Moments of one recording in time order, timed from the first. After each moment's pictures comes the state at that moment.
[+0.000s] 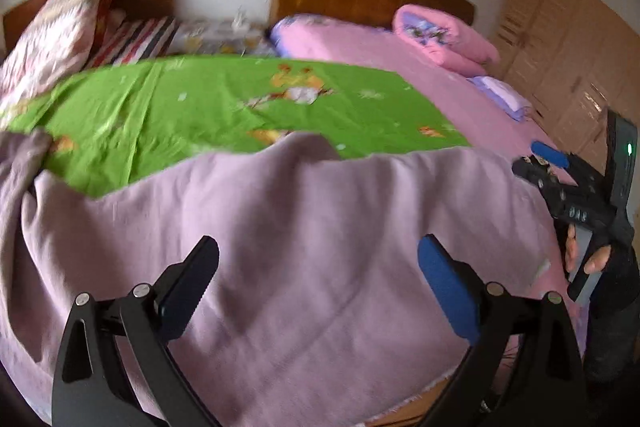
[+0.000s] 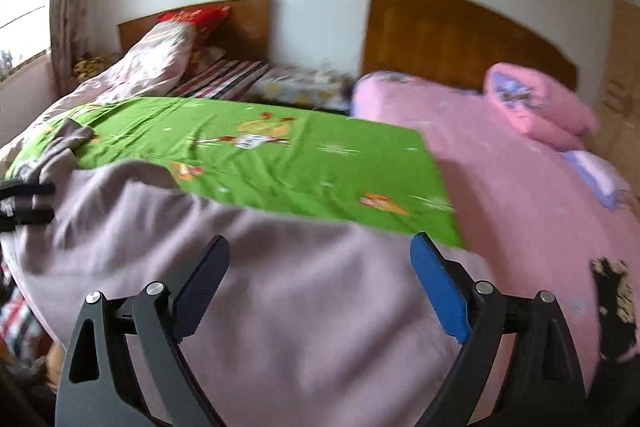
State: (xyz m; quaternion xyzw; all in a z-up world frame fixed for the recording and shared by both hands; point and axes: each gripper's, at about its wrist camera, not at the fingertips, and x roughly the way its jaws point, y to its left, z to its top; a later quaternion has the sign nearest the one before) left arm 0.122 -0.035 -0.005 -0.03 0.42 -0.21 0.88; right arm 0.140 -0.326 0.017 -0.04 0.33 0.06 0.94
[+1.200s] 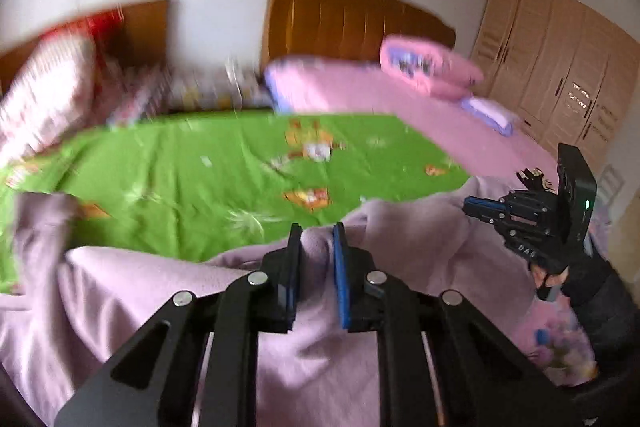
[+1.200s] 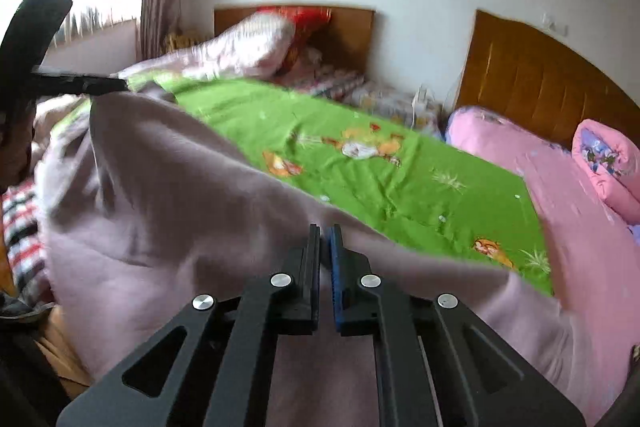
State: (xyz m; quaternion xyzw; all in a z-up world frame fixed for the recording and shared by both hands) left arm 0.107 0.019 0.033 0.00 0.30 -0.23 0.93; right arm 0.125 -0.277 -0.013 -0.09 0.28 0.22 0.93
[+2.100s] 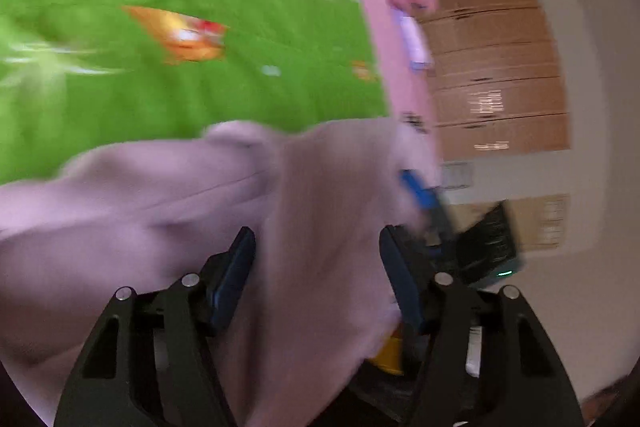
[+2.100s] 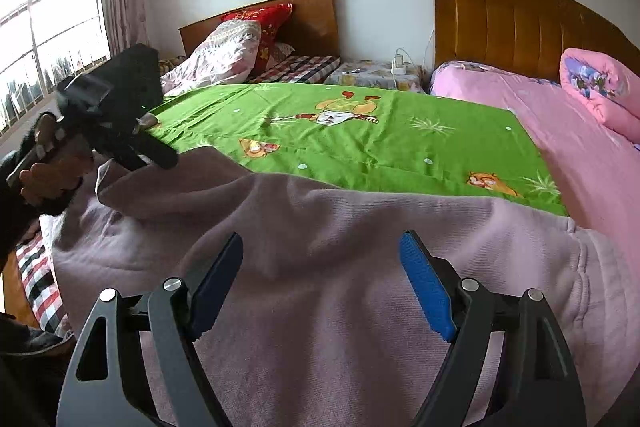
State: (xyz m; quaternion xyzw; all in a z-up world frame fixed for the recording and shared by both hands) left arm 0.272 -0.063 -0.076 -0.26 0.62 -0.44 0.59; right arm 0.134 -0.306 -0.039 0.00 0.32 0.19 0.93
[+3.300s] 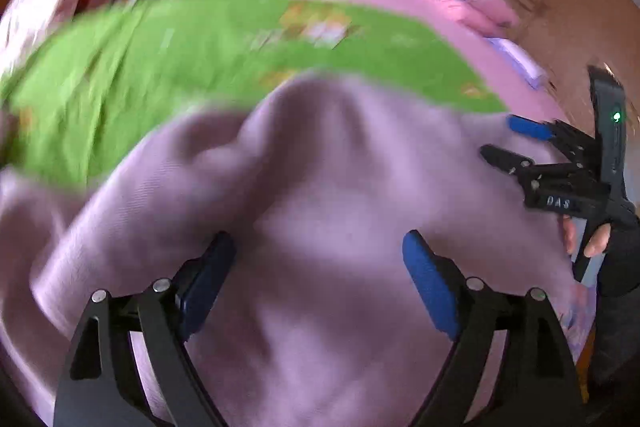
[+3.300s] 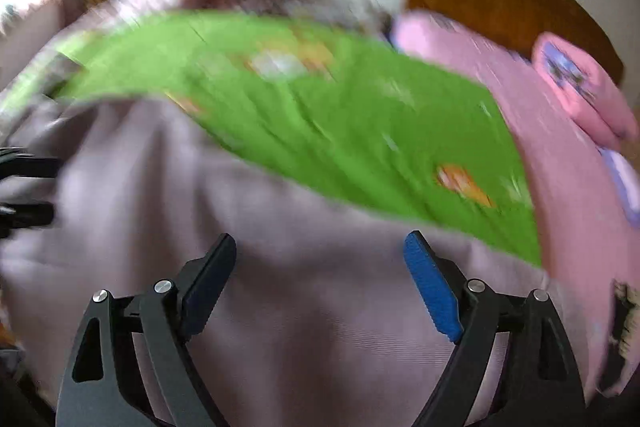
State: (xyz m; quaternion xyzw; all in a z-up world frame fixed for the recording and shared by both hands) left arm 0.181 -0.039 -0.074 -0.03 0.49 -0.22 0.84; right arm 0.218 -0.298 -0.064 -0.10 0.46 0.07 0.88
